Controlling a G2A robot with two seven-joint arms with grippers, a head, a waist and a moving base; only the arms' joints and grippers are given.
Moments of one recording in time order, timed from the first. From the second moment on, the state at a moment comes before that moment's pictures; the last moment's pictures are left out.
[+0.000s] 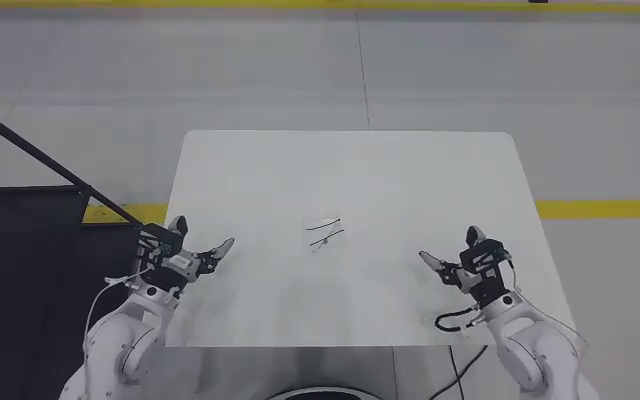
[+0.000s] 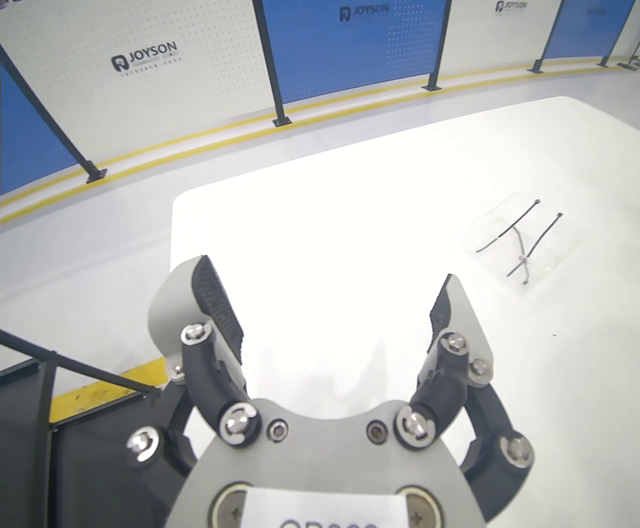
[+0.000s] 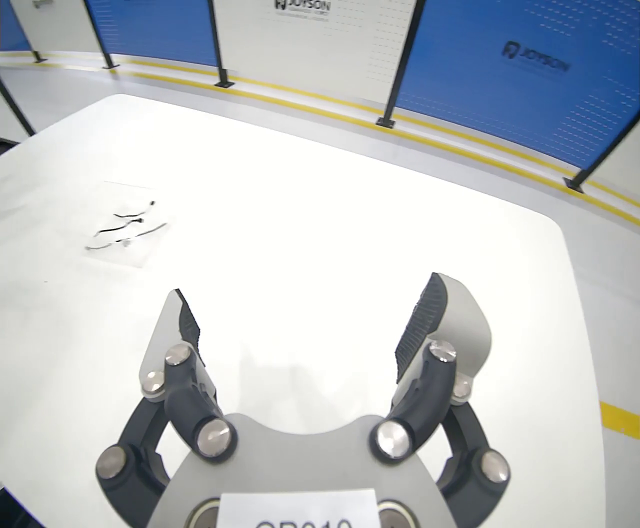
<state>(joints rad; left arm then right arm) 1.69 -1.14 -1.66 -1.87 1.24 -0.30 0.01 -1.60 -1.14 1.56 -1.89 -1.26 -0.39 0.13</state>
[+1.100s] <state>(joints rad) 1.57 -1.13 -1.65 -1.73 0.99 -0.53 -0.04 -1.01 -1.13 1.25 -1.48 -0.28 -0.69 0.99</state>
